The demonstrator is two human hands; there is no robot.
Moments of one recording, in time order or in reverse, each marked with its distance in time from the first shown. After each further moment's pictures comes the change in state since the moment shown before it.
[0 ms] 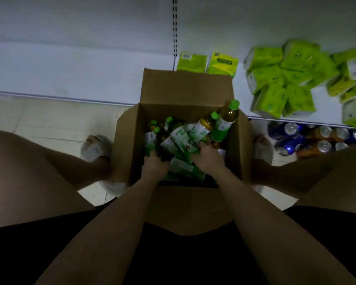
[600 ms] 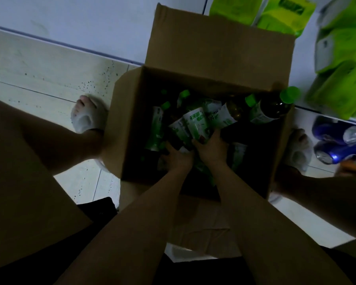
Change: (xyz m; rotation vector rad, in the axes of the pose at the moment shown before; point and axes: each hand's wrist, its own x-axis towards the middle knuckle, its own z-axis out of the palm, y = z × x) left_hand 0.072 0.023 0.084 -0.400 -0.007 -0.523; right_hand 0.101 0.017 0.070 0.279 0.050 0.208
